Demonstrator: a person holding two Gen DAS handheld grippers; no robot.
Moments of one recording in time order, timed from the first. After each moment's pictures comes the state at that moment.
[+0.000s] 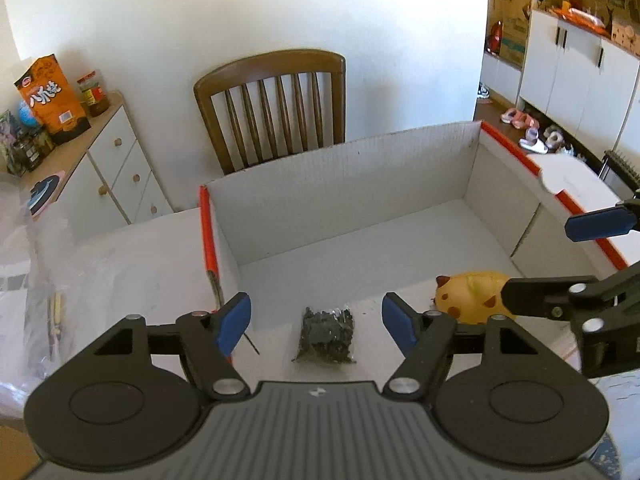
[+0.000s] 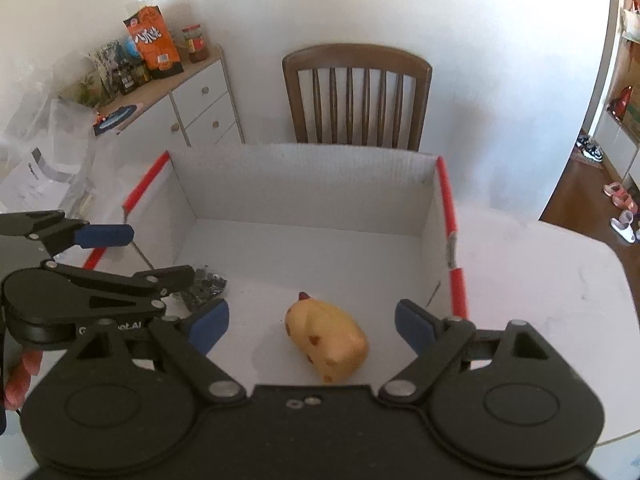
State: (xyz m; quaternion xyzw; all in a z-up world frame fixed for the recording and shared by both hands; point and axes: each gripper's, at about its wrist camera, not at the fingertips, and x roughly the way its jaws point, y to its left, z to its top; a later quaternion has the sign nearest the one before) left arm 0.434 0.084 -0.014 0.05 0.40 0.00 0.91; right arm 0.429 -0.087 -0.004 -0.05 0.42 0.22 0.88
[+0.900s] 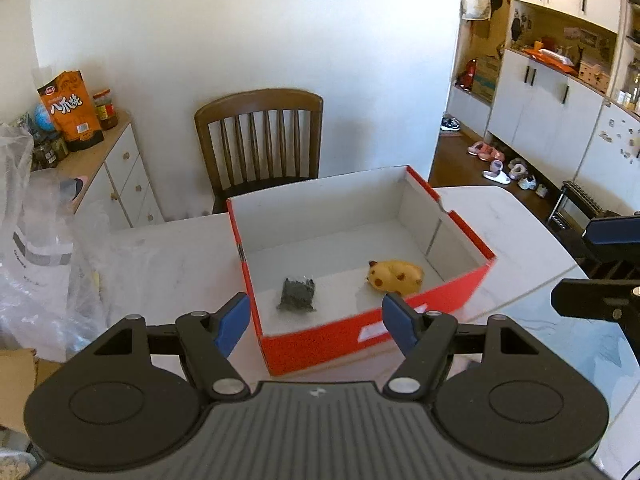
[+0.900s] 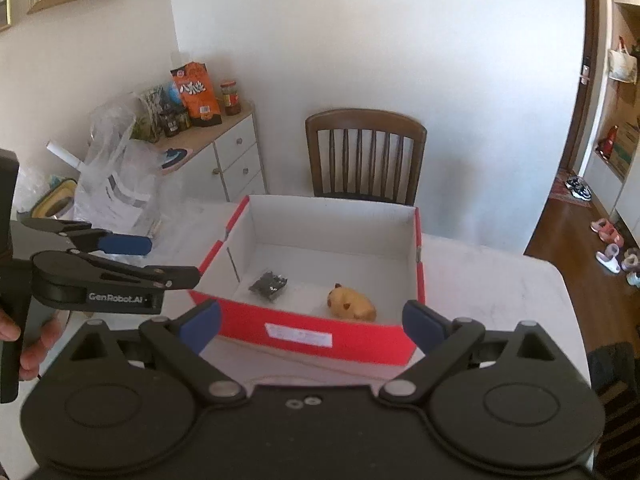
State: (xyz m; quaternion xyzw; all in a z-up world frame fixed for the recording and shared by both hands) left arm 0.301 0.086 0.083 0.01 0.37 -0.04 0.93; right arm 0.283 -0.121 0.105 -0.04 0.35 0.23 0.91
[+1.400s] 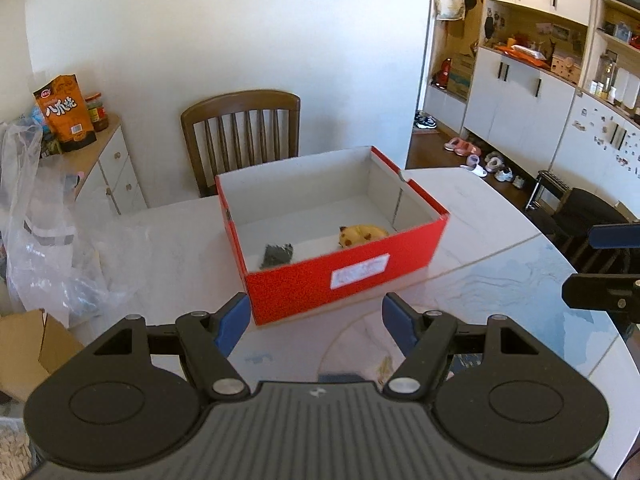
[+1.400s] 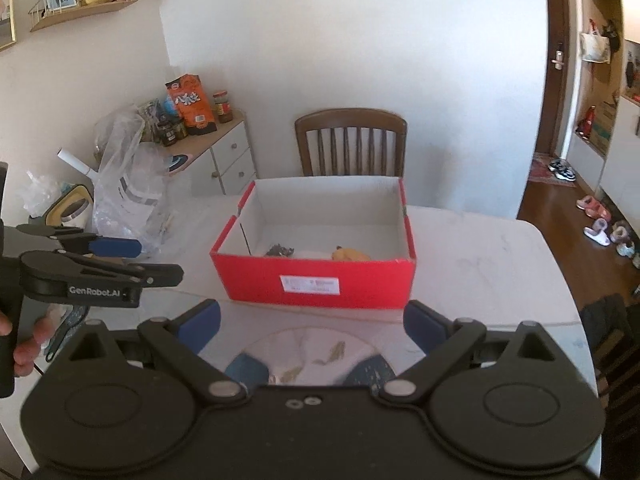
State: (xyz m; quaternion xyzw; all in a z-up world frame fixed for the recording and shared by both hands) left arm 0.219 0.080 0.082 0.02 0.36 -0.07 0.93; right arm 0.194 -0.147 0.097 -0.01 0.35 0.20 0.92
